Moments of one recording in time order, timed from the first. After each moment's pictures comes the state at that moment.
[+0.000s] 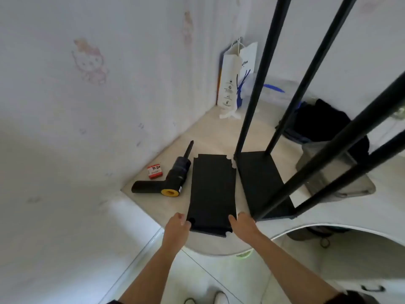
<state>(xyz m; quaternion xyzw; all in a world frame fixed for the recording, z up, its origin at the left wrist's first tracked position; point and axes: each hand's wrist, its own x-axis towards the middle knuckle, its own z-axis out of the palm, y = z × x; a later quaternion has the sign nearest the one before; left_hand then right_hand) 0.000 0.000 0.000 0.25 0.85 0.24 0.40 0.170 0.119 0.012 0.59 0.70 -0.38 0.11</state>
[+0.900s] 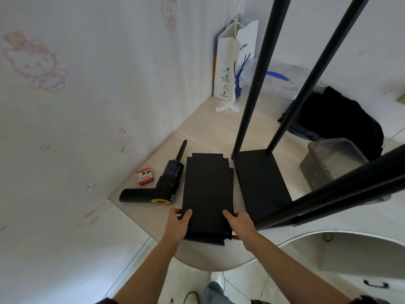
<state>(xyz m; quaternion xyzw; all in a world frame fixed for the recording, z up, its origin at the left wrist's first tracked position) -0.008 0.061 -0.009 0.09 0.81 0.34 0.48 0.154 0.162 -0.011 0.66 0.47 -0.58 0.00</state>
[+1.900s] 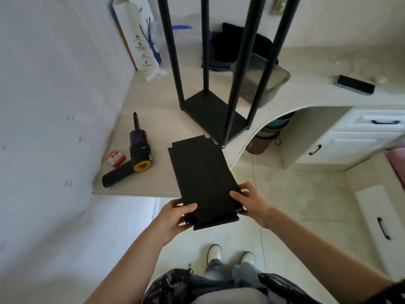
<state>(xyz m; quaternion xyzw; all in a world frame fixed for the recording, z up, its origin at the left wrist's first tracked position) -0.015 -0.090 0.030 0.14 0.62 0.28 0.72 0.225 -0.074 0.040 0.66 0.29 -0.64 -0.27</state>
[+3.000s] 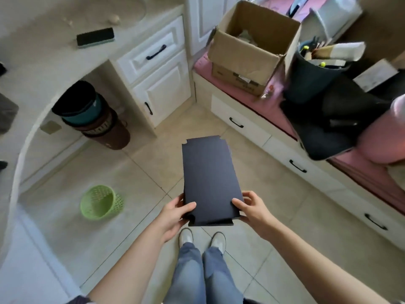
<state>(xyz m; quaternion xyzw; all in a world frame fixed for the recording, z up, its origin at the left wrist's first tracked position) 0.460 -0.251 -0.067 0.38 0.50 -0.07 0.77 0.606 -0.440 -0.065 0.68 -0.09 -0.47 -0.56</state>
